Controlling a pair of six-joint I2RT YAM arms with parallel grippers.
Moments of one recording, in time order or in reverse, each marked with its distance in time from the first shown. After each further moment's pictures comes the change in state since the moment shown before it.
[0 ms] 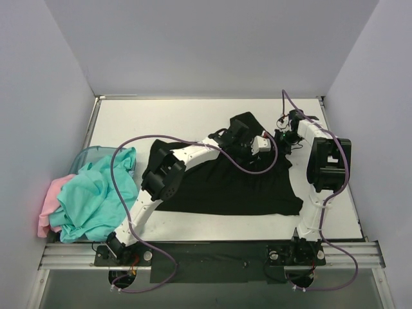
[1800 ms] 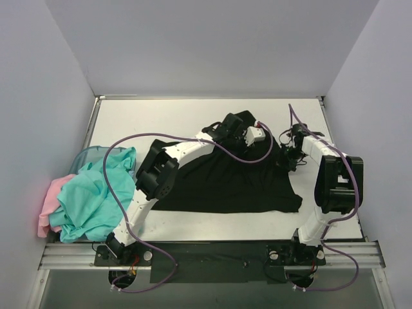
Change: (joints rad) left arm 0.043 -0.054 0.002 -0.069 -0.178 -0.107; right arm -0.004 -0.330 -0.343 0.051 0.132 0.128
